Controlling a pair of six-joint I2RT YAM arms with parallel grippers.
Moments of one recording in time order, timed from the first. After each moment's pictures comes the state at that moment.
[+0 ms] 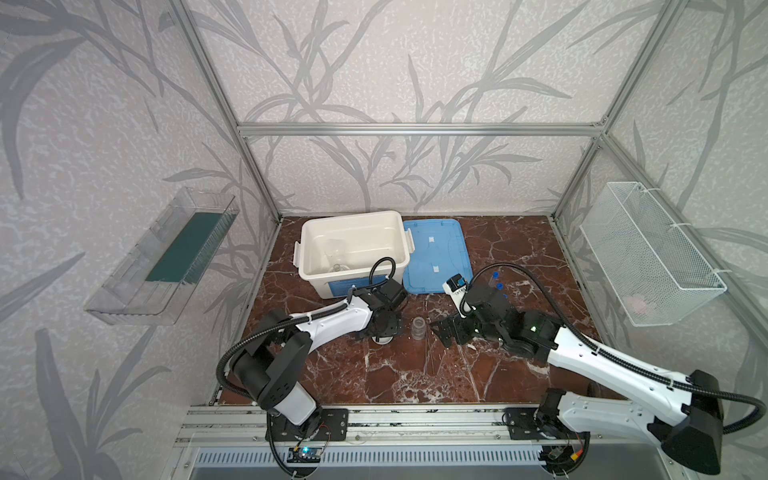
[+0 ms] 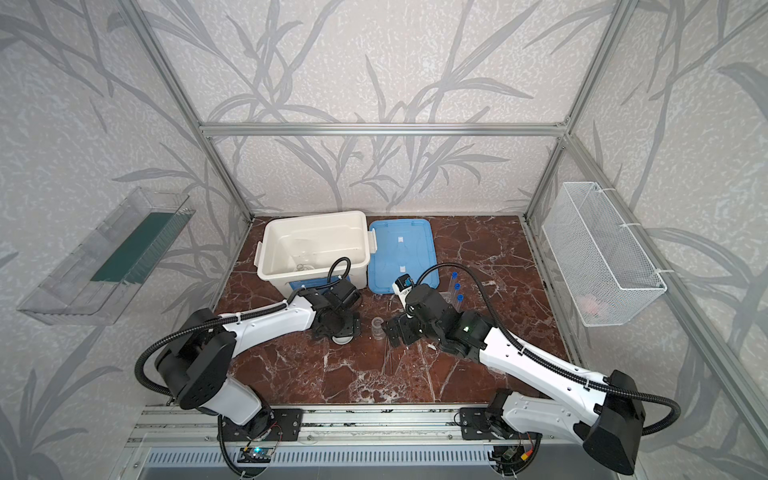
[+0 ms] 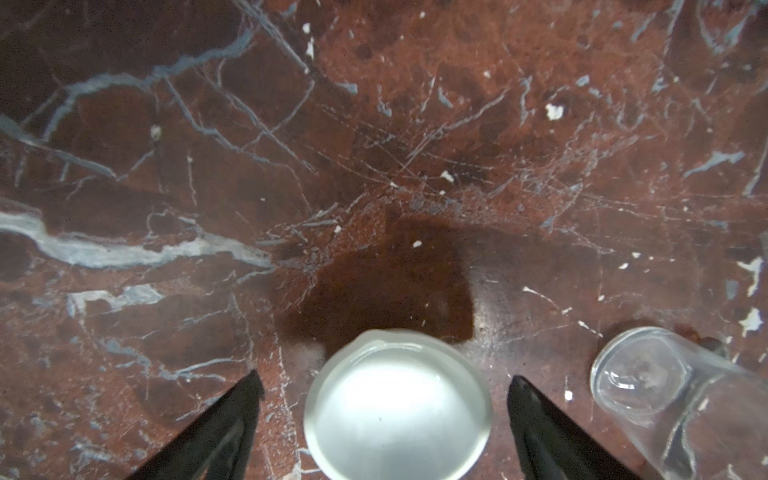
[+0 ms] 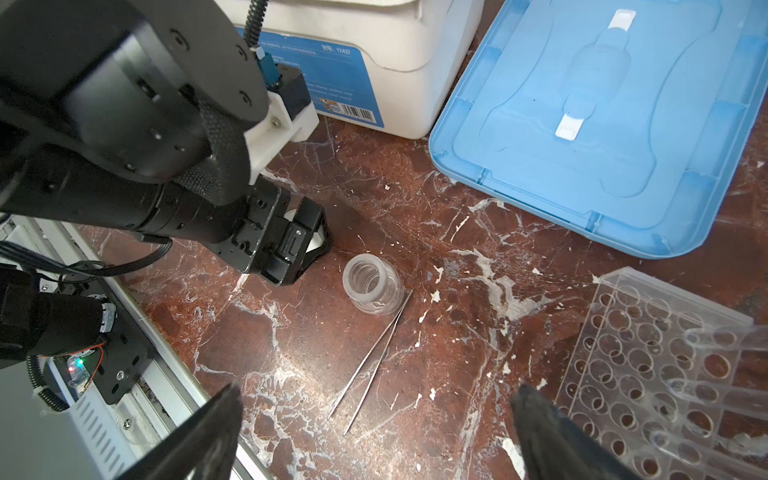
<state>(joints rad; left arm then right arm) -0.70 1.58 0.91 -0.70 -0.13 -0.79 0.91 1.11 0.89 -0.54 0.04 0.38</state>
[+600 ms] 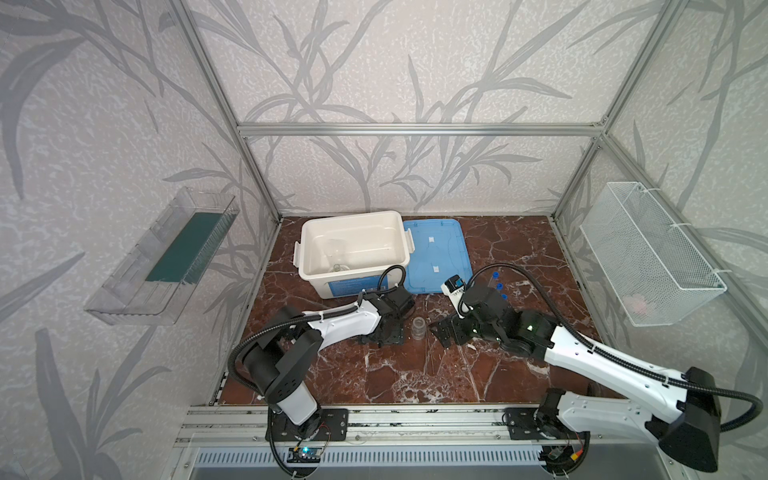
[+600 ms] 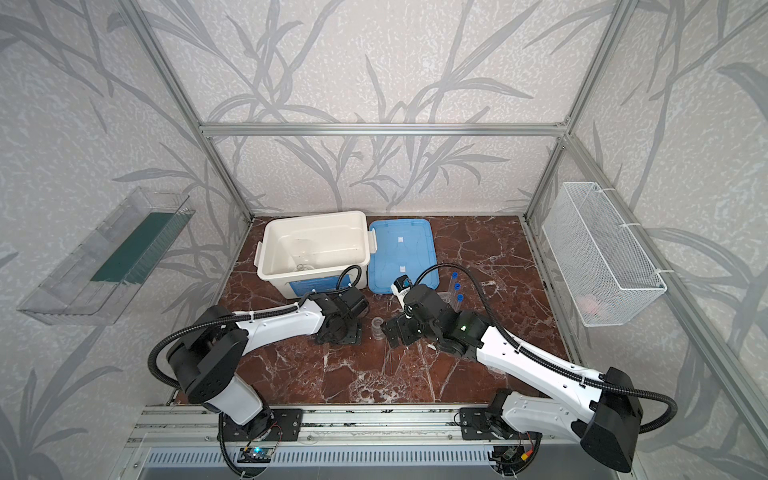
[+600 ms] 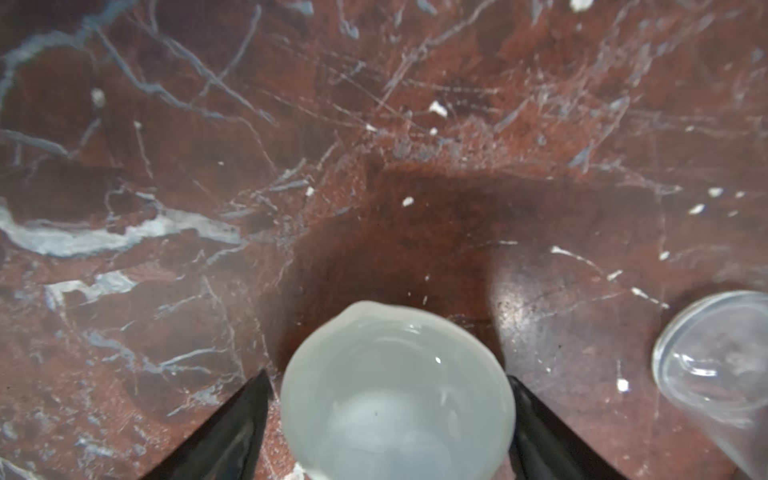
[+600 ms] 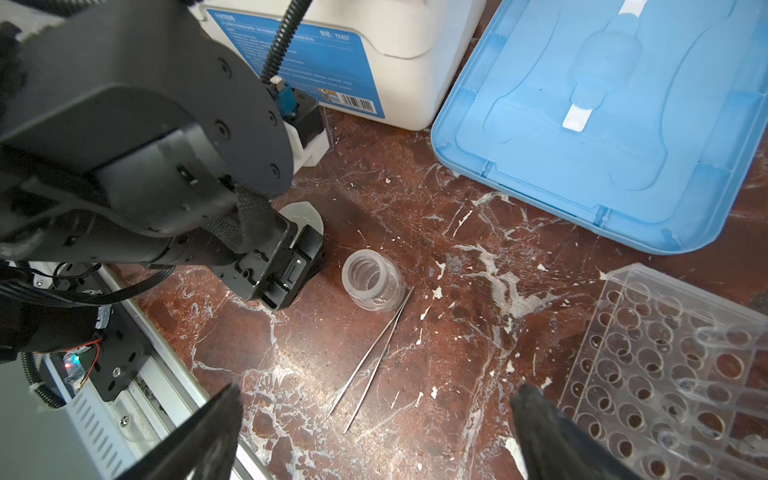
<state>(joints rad) -0.76 1.64 0.92 -0.72 -0.17 -0.76 0.91 1.13 0.89 -0.53 0.03 0.38</state>
